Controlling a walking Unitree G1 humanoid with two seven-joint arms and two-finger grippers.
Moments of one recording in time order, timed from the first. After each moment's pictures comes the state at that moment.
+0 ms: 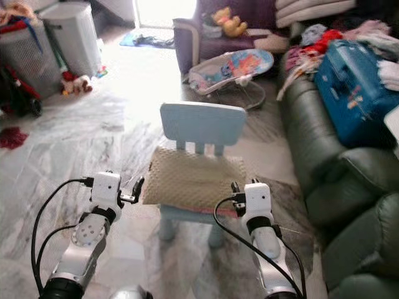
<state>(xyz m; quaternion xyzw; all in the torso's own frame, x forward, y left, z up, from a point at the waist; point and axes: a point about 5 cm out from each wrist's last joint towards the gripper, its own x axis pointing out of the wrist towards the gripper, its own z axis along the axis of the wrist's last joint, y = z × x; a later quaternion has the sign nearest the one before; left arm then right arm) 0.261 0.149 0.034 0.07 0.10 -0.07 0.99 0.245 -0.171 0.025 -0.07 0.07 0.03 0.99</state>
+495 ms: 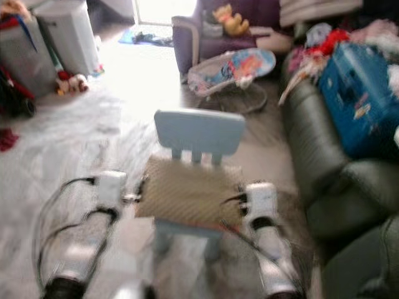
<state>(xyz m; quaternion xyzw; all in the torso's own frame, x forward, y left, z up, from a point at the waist) 0.263 0.151 0.032 0.07 0.10 -0.07 0.99 0.250 -0.167 0.026 -0.07 0.07 0.04 0.99</state>
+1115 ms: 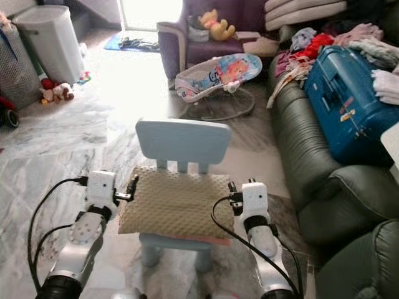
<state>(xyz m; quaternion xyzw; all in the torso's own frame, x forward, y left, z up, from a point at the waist) 0.263 0.154 0.031 0.06 0.10 -0.05 0.99 0.247 -0.170 0.023 -0.07 0.07 0.04 0.99</state>
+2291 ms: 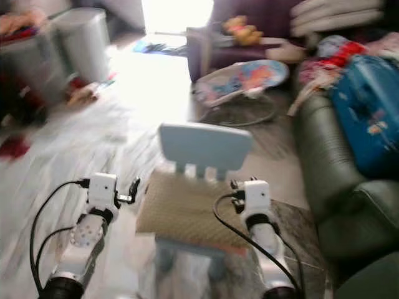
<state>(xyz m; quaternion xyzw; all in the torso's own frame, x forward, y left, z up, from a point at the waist) 0.266 0.148 0.031 0.06 0.10 -0.06 0.99 0.248 -0.176 0.021 -0.05 0.08 0.02 1.00</state>
